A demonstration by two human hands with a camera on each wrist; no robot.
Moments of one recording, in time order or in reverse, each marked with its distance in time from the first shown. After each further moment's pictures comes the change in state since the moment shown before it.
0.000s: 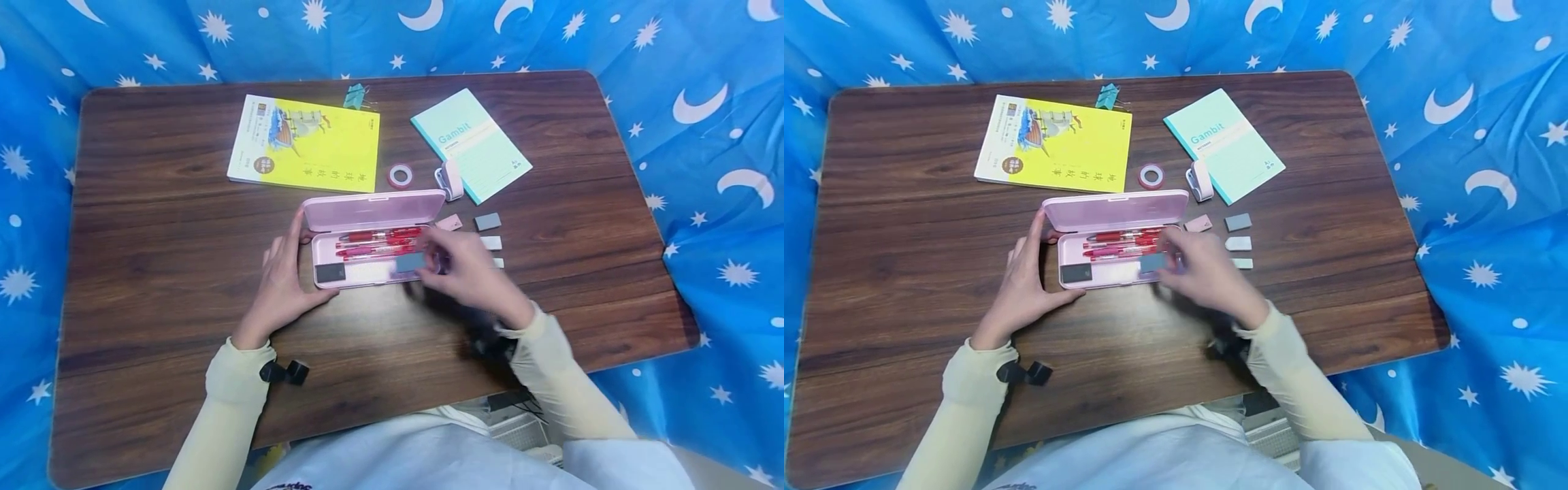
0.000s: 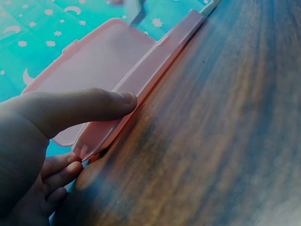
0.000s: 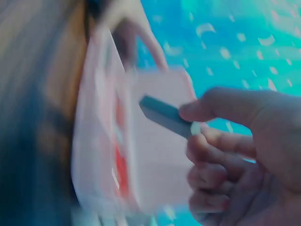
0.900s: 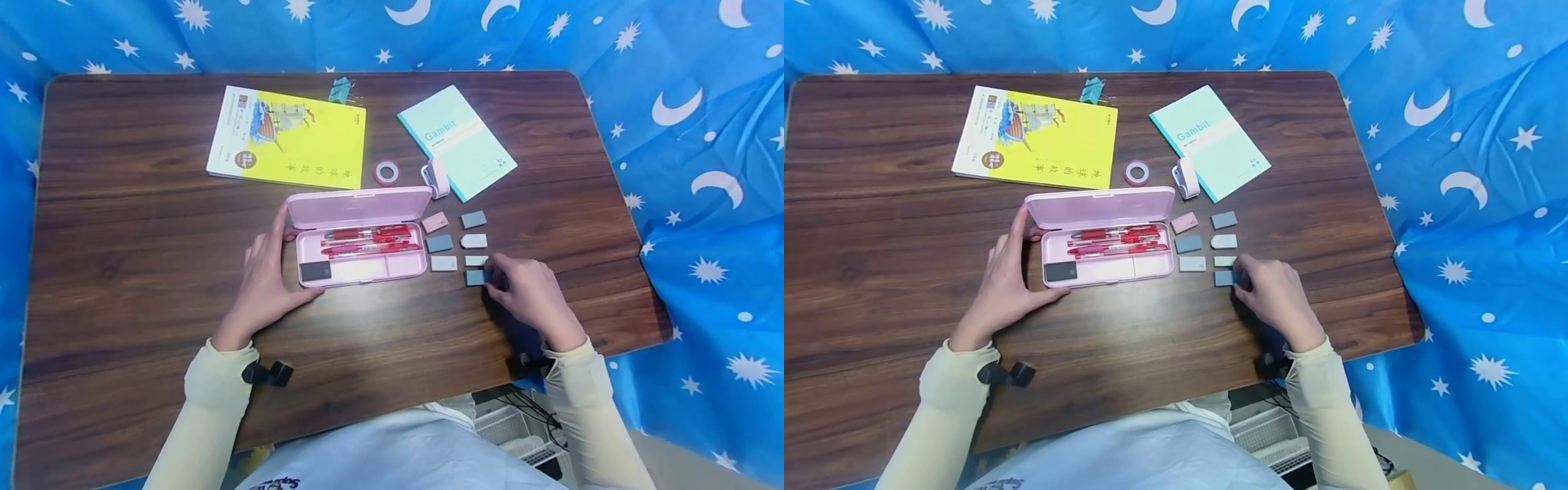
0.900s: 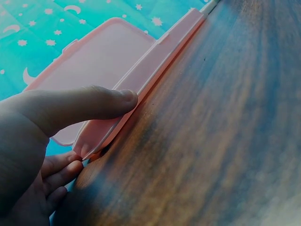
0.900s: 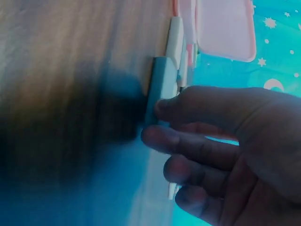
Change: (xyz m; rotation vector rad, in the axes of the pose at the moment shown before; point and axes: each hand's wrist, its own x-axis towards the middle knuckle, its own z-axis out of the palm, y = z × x) left_hand 0.001 0.000 0.001 -0.021 -0.003 -0.001; right_hand -0.093 0.067 -0.043 -0.434 -0.102 0.291
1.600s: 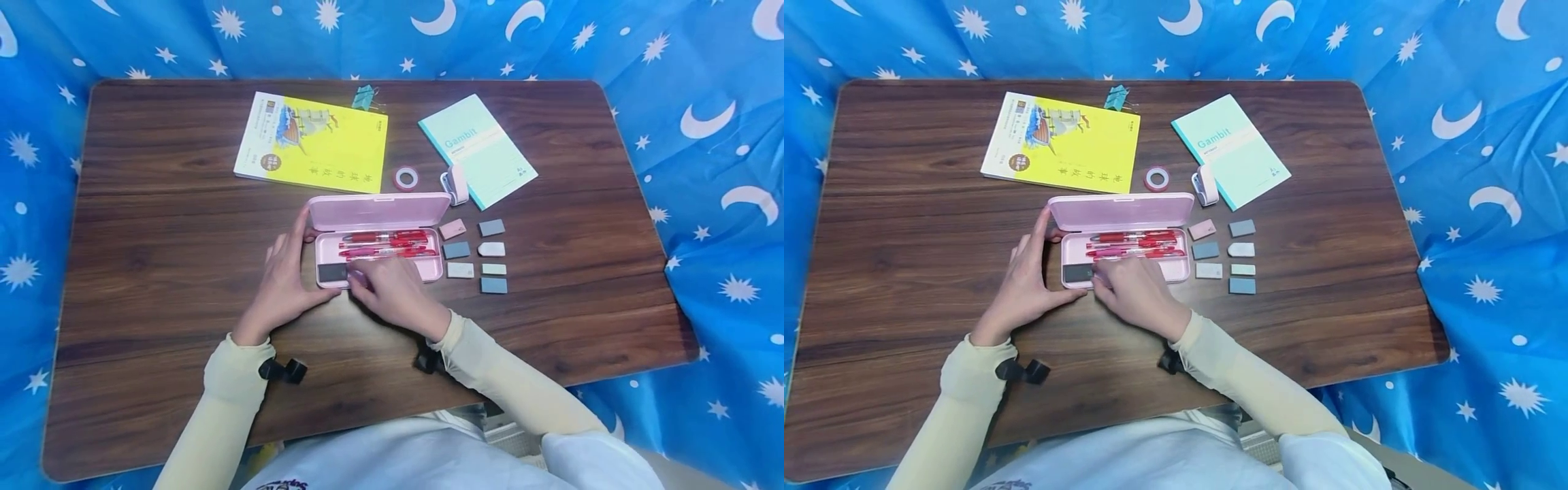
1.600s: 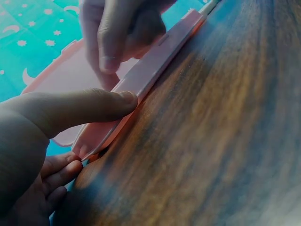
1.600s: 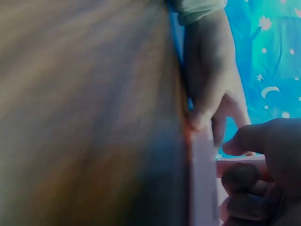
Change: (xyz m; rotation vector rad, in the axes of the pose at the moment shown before) left_hand 0.000 -0.001 -0.003 0.003 -0.008 -0.003; right_hand 0.094 -0.179 0.061 0.195 0.110 -0.348
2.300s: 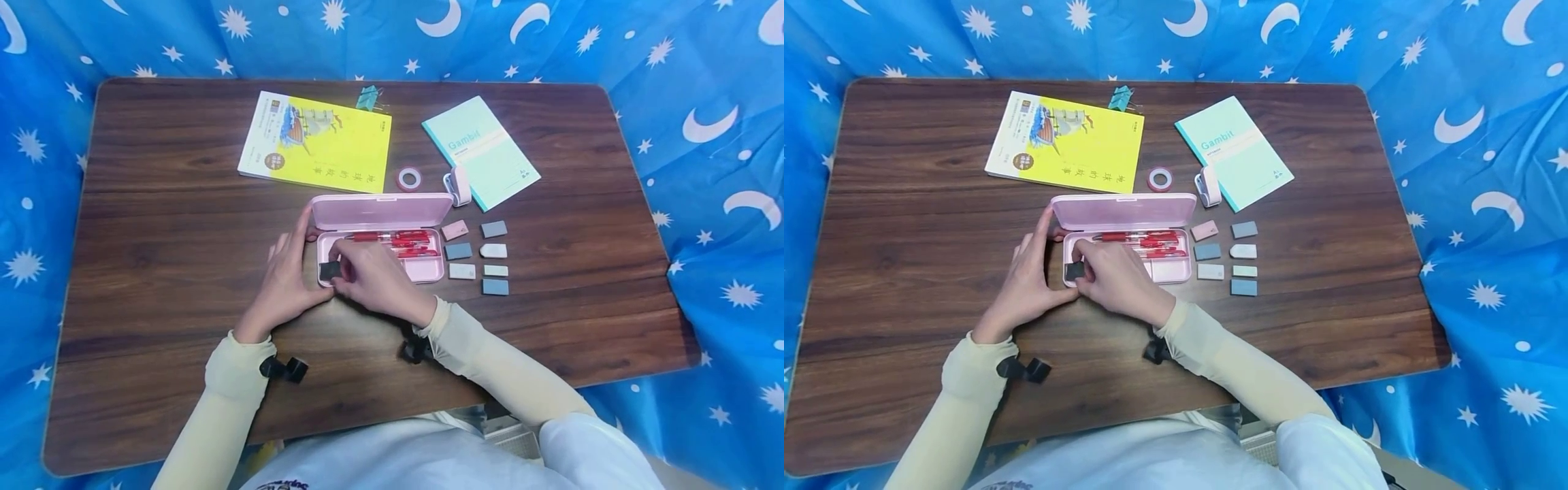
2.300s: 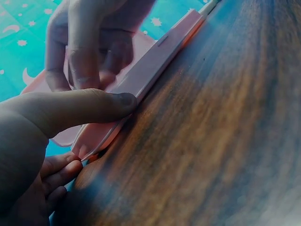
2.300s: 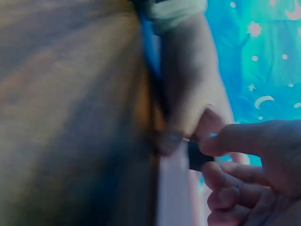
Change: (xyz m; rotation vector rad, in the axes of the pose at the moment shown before) left_hand 0.000 0.000 0.000 0.013 0.009 -0.002; right_hand 0.032 -0.015 -0.006 0.163 -0.070 0.000
